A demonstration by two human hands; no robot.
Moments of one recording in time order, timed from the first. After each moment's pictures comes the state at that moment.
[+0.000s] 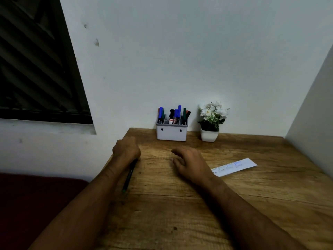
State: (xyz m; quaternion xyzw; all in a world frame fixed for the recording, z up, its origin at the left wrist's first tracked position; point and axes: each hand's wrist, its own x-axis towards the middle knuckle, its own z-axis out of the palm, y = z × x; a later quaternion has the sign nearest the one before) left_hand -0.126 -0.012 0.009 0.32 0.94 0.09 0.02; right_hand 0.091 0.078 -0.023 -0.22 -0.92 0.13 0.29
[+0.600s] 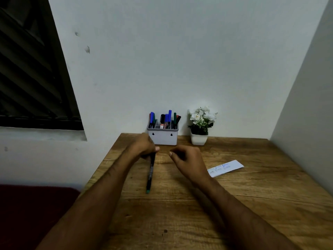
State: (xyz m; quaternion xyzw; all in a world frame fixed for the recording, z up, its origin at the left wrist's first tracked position) left_hand -0.063 0.015 0.057 0.42 0.85 0.26 0.19; right_hand 0.110 0.073 -0.001 -0.28 -0.84 0.25 0.39
